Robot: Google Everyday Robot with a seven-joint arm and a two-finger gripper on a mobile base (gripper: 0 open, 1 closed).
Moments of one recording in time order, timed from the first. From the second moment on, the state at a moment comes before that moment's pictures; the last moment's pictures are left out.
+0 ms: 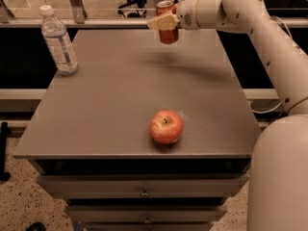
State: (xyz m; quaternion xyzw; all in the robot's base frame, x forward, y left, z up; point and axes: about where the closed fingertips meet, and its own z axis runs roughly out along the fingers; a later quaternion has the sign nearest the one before) arm 0.817 -0.050 0.956 -0.38 0.70 0.24 0.55
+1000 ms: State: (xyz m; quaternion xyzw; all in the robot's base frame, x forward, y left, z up) arm 0.766 0.035 0.937 -0.45 0.68 0.27 0.52
